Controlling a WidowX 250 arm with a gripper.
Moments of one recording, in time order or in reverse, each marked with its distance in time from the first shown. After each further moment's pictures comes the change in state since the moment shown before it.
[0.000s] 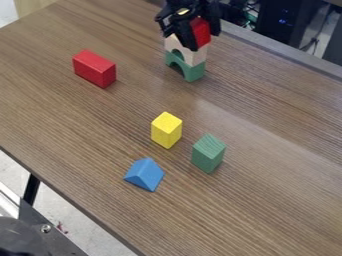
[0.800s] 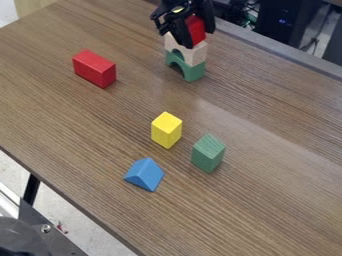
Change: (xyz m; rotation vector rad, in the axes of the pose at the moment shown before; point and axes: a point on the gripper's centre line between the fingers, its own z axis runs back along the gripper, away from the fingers) arm 0.007 -0.001 -0.002 -0.003 -0.007 0.012
